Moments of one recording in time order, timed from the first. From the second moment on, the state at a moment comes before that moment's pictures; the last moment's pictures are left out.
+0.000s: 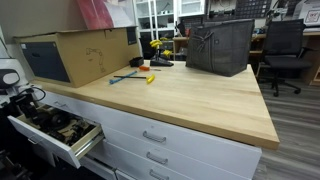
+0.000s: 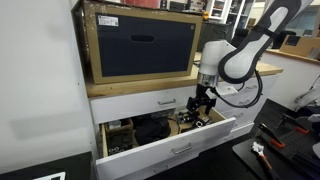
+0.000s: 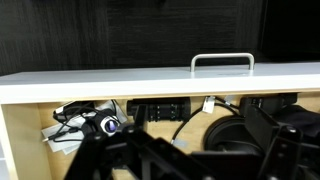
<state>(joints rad) 0.42 0.45 0.18 -2.38 -0.02 2.78 0.63</state>
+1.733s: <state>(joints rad) 0.62 0.71 0.07 -2.31 -0.02 2.99 0.62</state>
